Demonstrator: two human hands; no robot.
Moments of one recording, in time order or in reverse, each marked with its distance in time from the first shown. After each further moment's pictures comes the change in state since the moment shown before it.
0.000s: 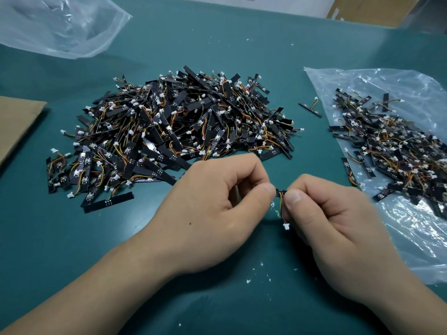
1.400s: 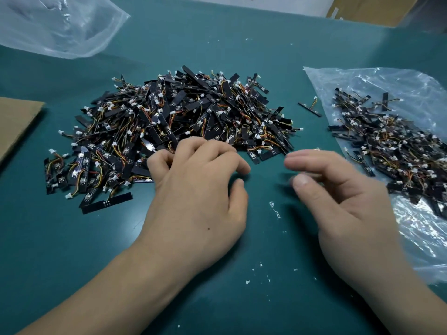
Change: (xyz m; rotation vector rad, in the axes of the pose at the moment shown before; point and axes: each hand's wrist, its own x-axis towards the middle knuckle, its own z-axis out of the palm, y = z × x) left_hand -0.003 -0.012 0.007 0.626 0.244 -0.100; right_hand 0.005 0.009 0.002 0.080 0.268 0.063
